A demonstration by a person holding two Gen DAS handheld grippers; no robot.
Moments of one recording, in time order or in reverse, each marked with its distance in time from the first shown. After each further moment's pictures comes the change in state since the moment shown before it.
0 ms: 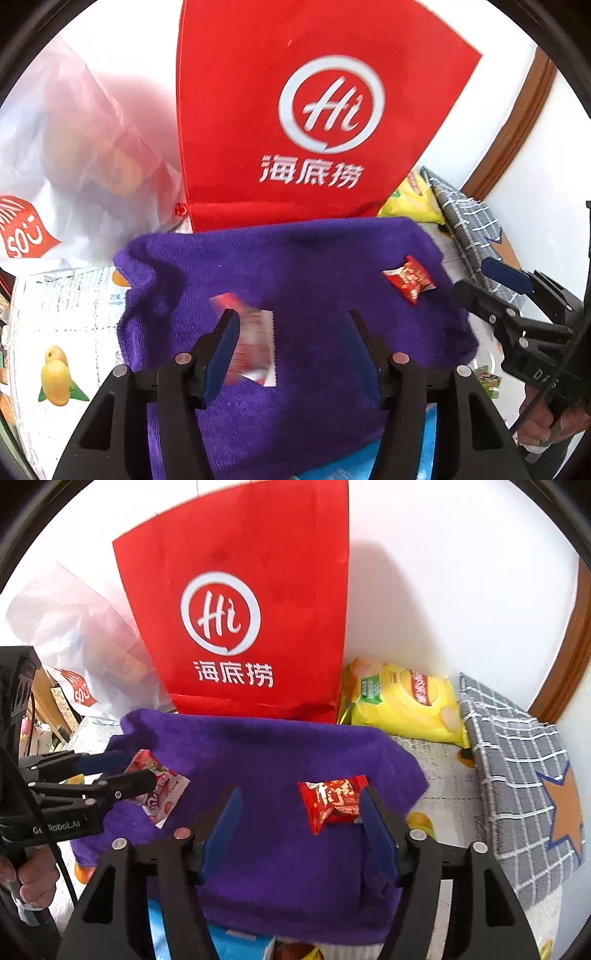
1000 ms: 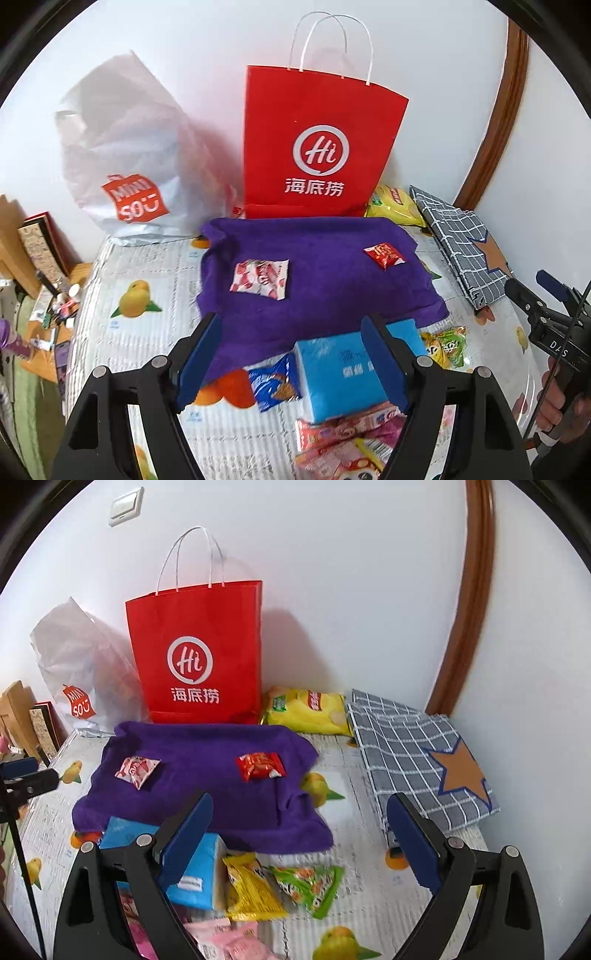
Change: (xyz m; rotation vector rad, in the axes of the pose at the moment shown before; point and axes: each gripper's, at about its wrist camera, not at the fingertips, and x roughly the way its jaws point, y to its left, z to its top) left arm -0.144 -0.030 -0.089 -0.028 -0.146 0.152; right arm -0.146 -0.027 -0.084 0.082 -0.155 -0.206
